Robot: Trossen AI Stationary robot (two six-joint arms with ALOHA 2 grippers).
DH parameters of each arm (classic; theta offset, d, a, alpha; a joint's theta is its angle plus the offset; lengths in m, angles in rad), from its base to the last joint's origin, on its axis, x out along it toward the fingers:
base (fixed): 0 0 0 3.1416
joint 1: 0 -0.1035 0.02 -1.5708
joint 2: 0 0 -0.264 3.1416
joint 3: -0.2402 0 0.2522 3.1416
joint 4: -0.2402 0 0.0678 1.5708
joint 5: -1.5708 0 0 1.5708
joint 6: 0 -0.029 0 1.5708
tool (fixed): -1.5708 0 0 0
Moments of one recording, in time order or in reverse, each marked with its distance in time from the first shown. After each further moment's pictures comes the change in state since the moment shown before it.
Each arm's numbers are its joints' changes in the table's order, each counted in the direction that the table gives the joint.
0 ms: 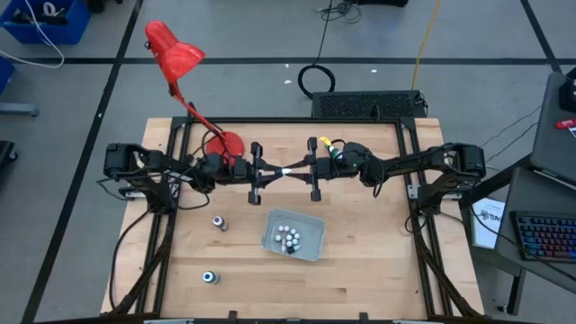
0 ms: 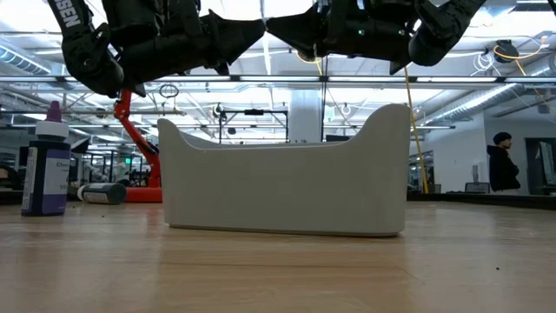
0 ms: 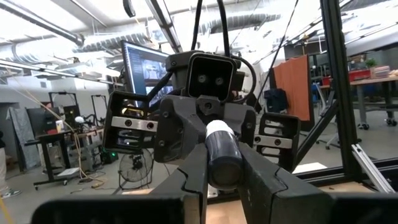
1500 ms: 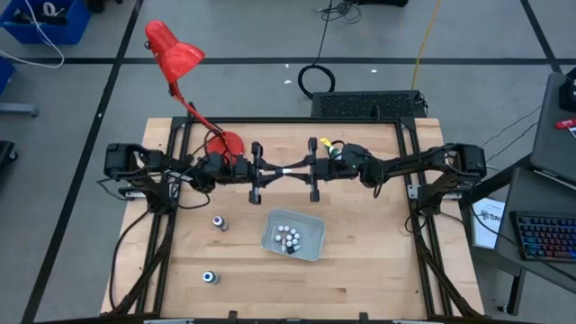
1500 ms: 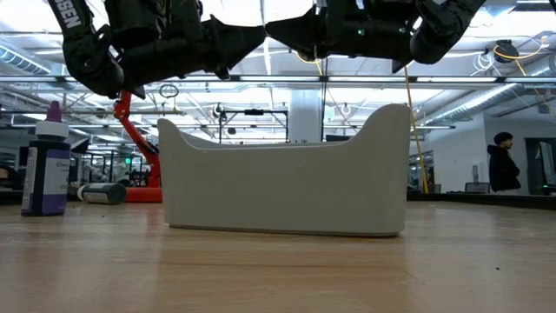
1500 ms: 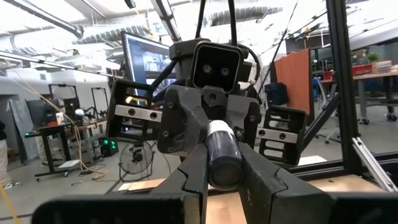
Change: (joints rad) left arm -0.001 0.000 0.001 -0.017 0.005 0.006; right arm -0.001 0.002 -0.001 -0.047 0.064 0.031
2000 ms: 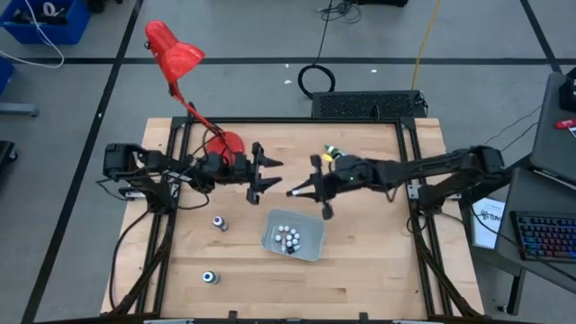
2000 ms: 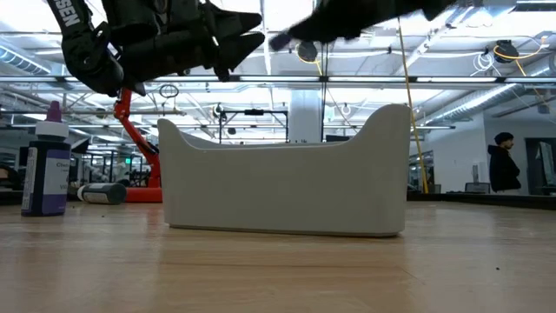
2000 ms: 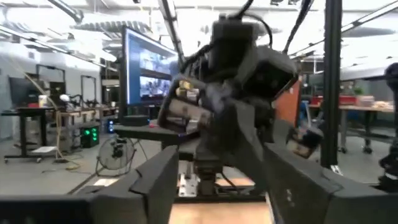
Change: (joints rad) left arm 0.003 0.013 -0.002 0.012 -0.005 0.167; right arm -0.157 0.178 -0.152 -0.776 0.138 0.077
